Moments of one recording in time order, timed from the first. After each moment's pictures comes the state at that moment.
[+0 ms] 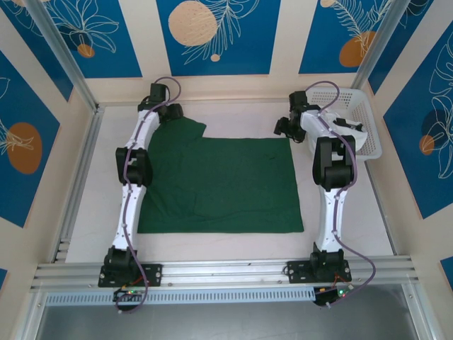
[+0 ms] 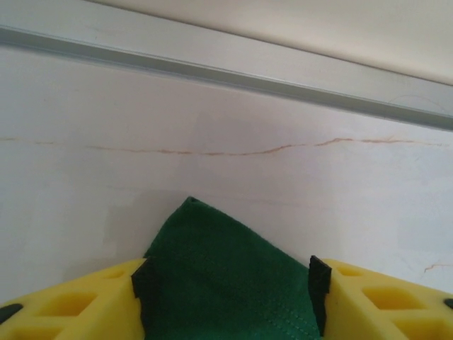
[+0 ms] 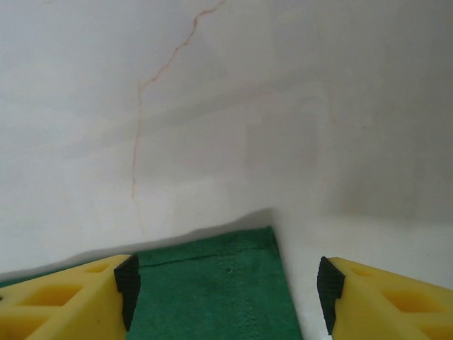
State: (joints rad) left arm -0.10 2.85 2.76 -0.78 0.11 -0.31; right arm 0.07 2.27 1.87 -0.76 -0.01 0.37
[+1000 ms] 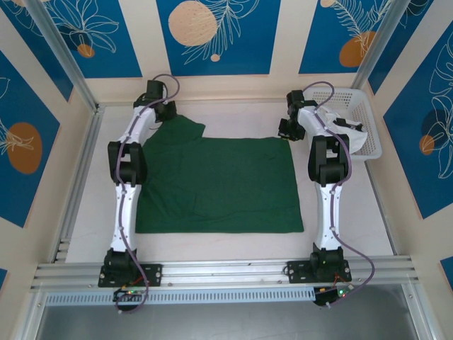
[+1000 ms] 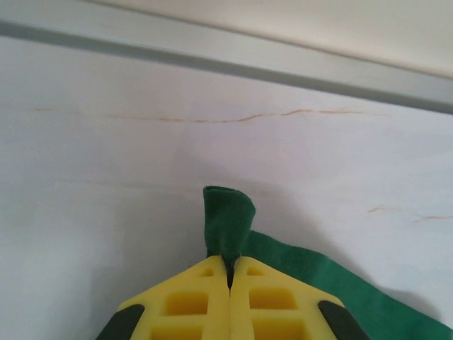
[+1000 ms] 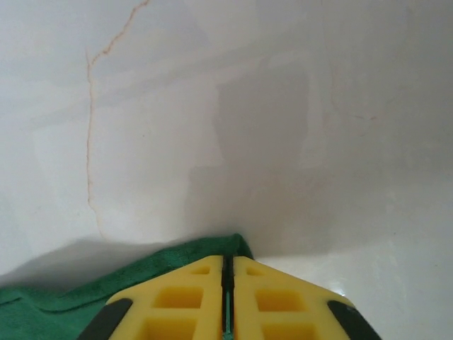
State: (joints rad) left arm -0.10 2.61 2.44 -0.70 0.13 -0.29; right arm 0.07 2.40 2.06 -0.95 0.00 0.35
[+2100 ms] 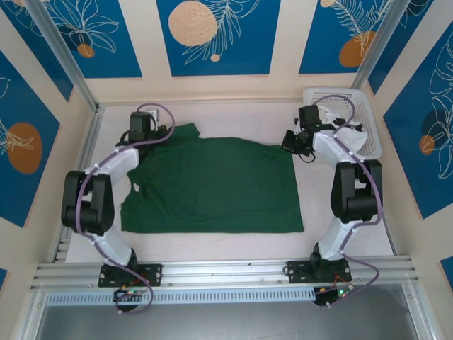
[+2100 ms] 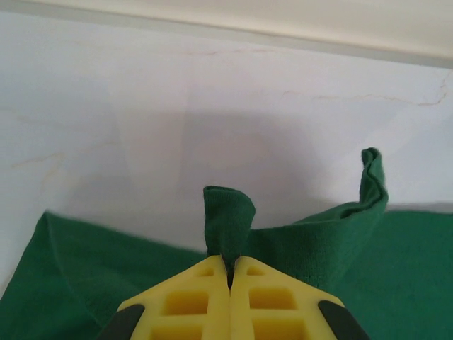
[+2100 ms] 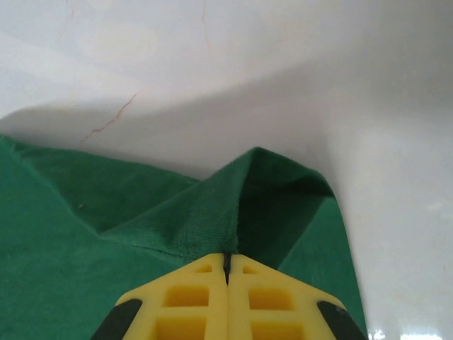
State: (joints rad) left arm -0.15 1.67 1.09 -0.05 0.06 -0.24; right arm 0.07 1.76 1.29 -0.60 -0.17 0.41
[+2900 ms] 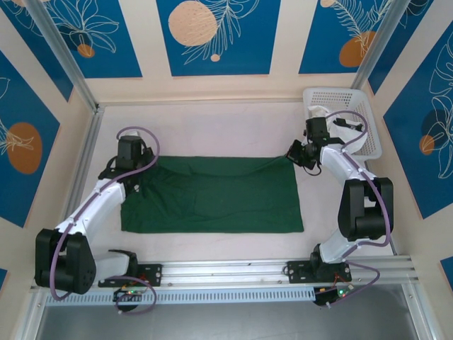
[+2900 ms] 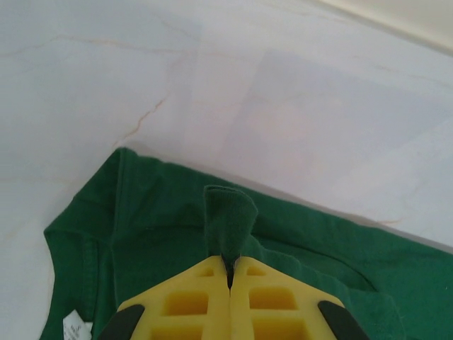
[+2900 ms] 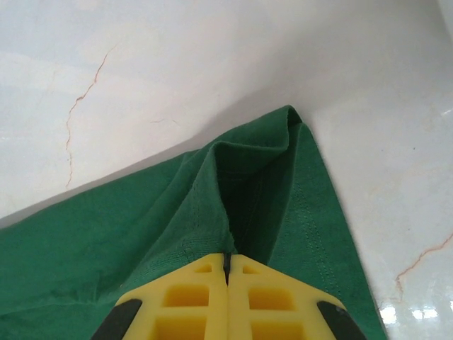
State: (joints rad) left arm -0.18 1.23 0.83 -0.30 -0.15 -0.44; right arm 0.05 1.60 1.10 -0.59 -0.20 0.56
